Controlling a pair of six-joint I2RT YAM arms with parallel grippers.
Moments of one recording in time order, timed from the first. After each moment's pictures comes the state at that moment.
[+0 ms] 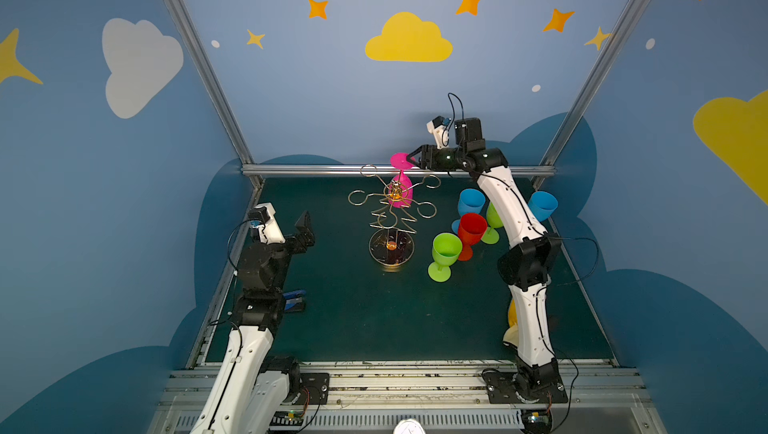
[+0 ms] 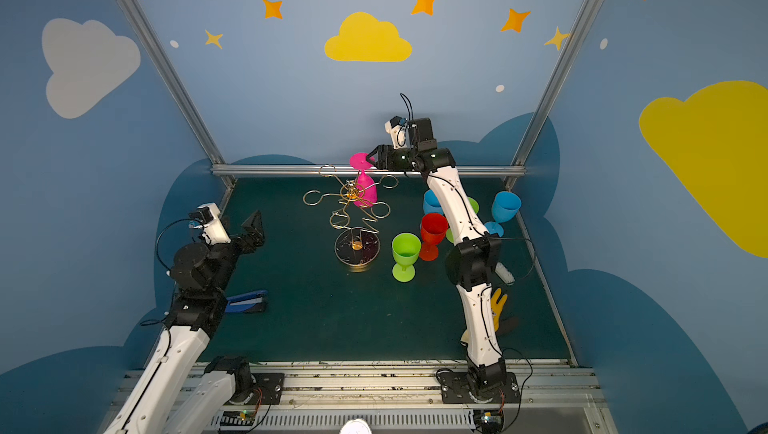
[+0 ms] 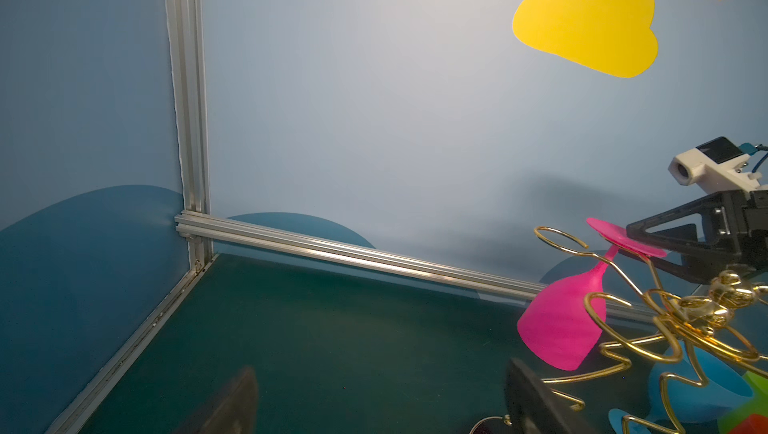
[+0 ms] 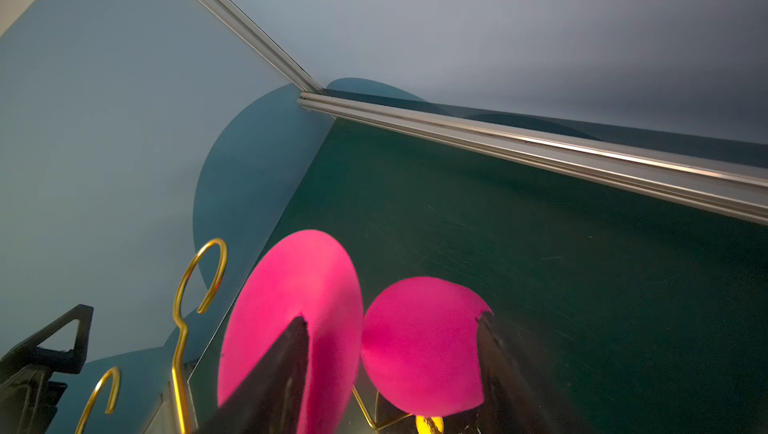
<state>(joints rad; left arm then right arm) -0.02 0.75 0.60 0.15 -0.01 -0.26 0.39 2.30 2.56 -0.78 -0.58 0.32</state>
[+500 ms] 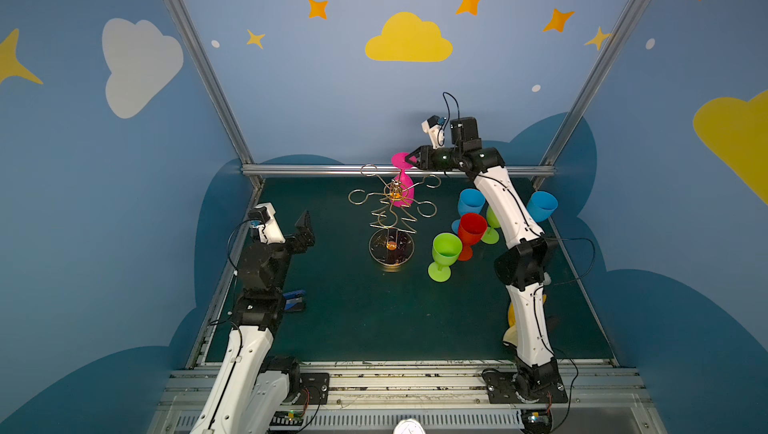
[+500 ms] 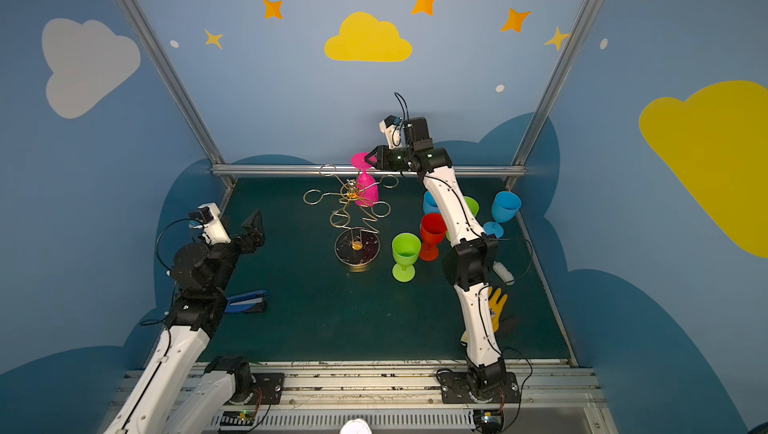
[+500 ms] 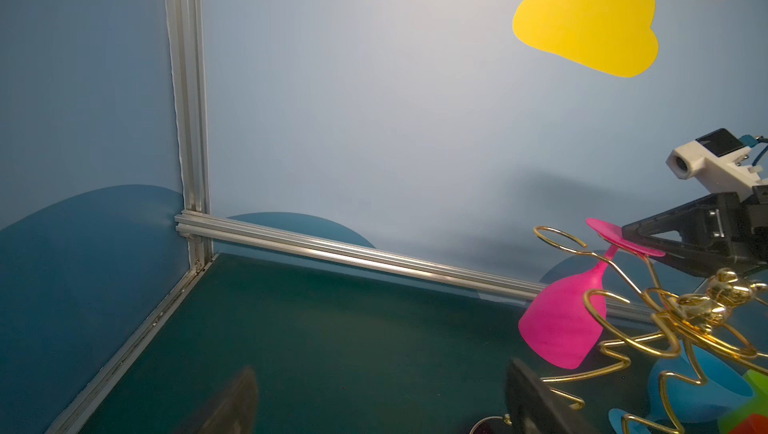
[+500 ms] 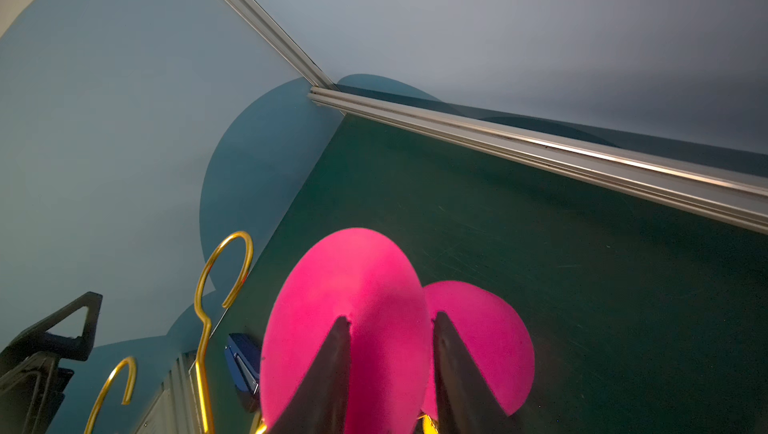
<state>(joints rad) -0.02 0.75 0.60 0.15 -0.01 -0.26 0.40 2.31 2.58 -0.79 -0.58 0.31</state>
